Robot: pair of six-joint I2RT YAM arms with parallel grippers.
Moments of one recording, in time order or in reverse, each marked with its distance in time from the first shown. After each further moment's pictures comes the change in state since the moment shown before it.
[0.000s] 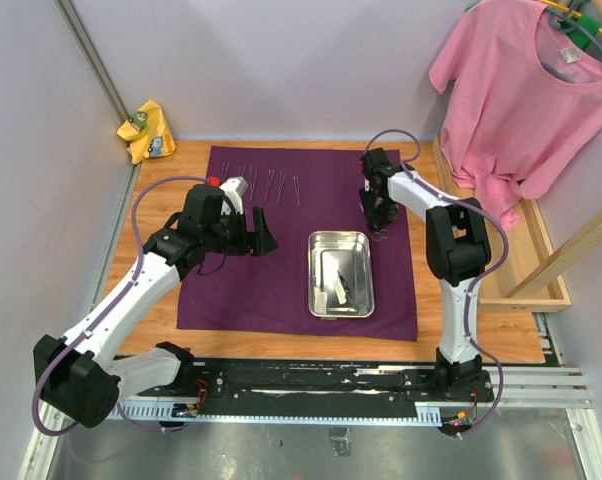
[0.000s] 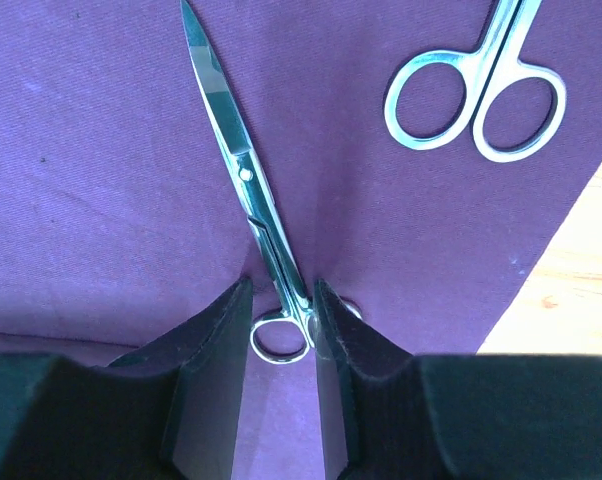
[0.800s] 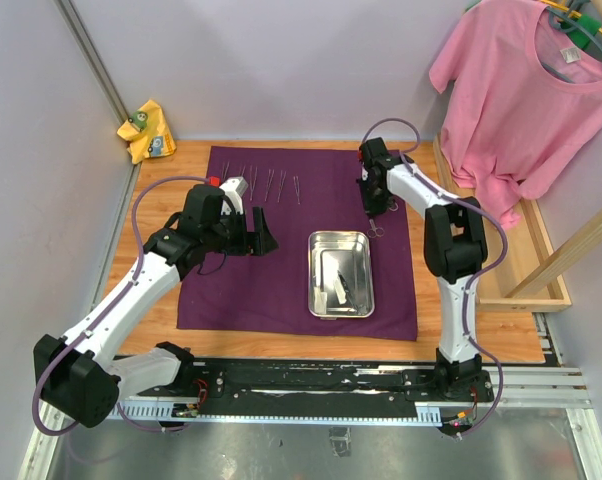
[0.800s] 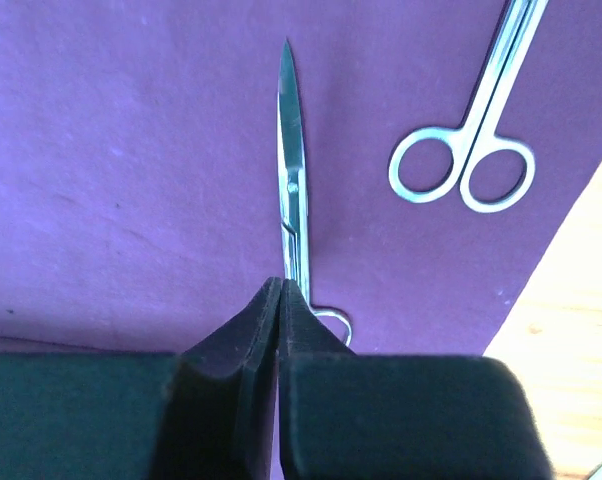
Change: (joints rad) left arm 0.000 0.002 0.000 0.000 -0.004 0.000; right arm 0.000 0.034 0.109 -0.034 -0.024 0.003
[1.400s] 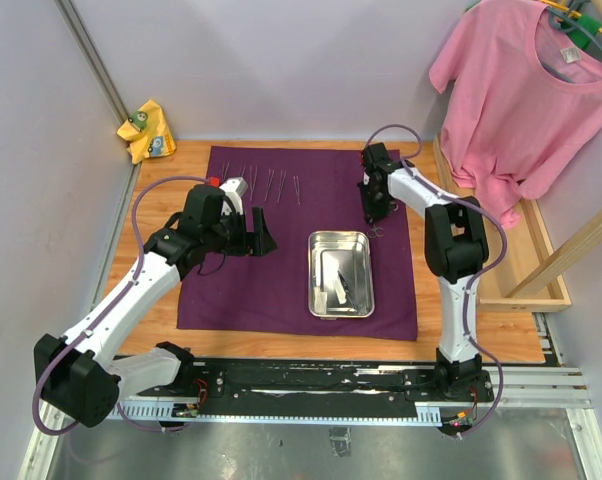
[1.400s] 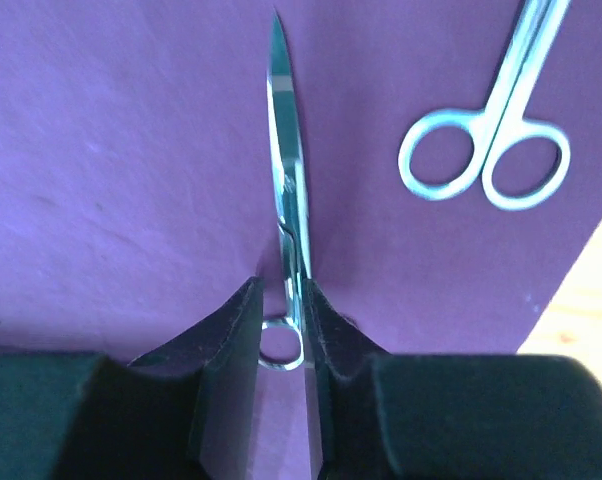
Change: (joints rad) left arm 0.000 0.002 0.000 -0.010 -0.016 0.010; right arm -0.006 0.024 0.002 0.051 -0.022 0.035
